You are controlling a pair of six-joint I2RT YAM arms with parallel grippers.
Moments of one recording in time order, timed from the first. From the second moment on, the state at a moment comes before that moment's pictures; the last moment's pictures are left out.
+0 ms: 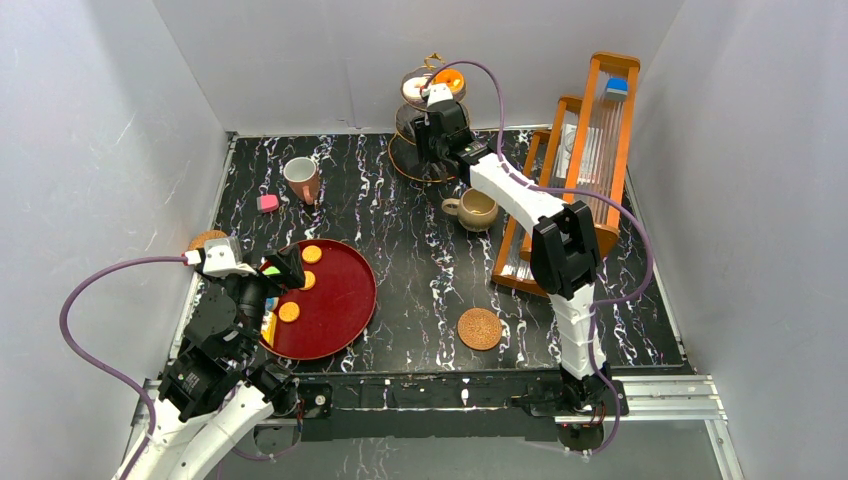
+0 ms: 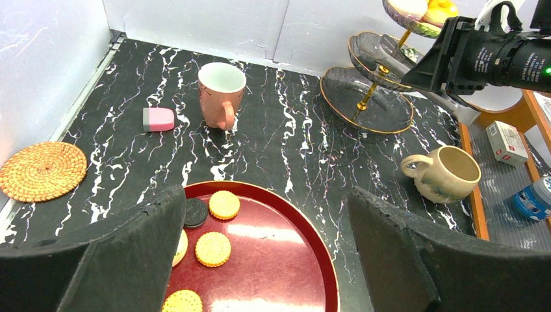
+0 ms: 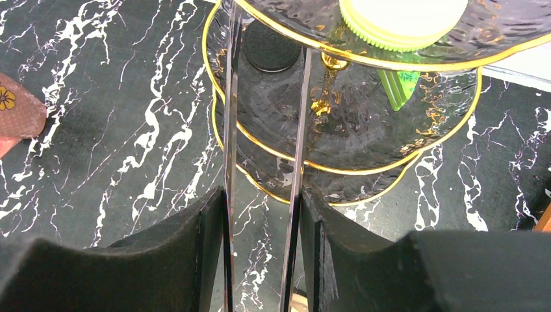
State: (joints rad) left arm -0.63 0.25 0.68 -0.45 -0.64 -0.24; right arm 0.60 2.14 1.96 -0.30 0.19 0.16
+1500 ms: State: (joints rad) left arm -0.63 0.26 0.68 -0.45 -0.64 -0.23; right arm 0.86 1.62 1.30 -0.10 -0.13 0.02
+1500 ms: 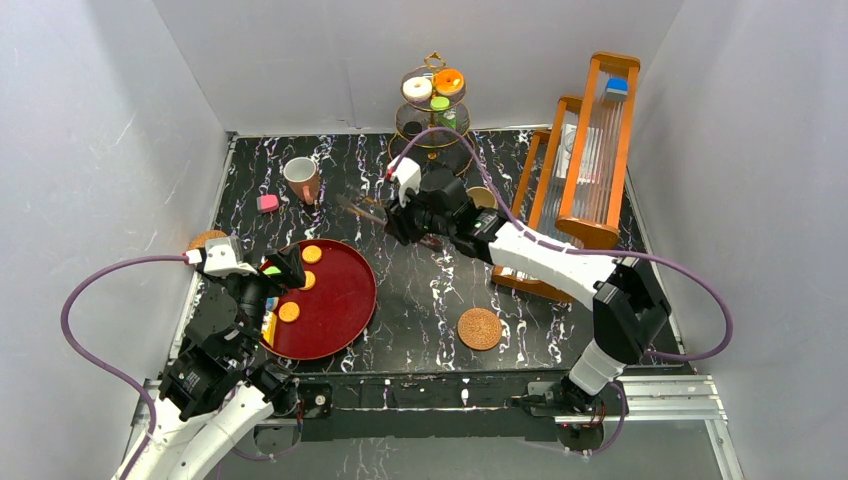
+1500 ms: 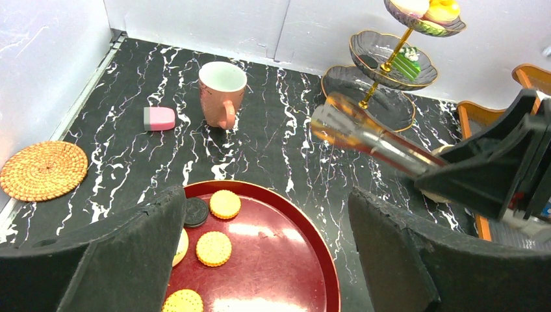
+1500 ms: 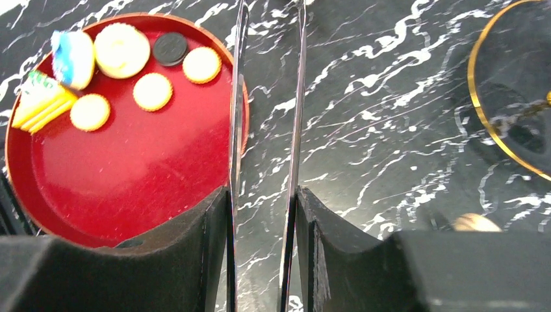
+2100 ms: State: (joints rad) left arm -0.63 0.24 0.68 -0.45 -0.67 -0.23; right arm 1.08 1.77 1.23 -0.06 -0.23 0.02
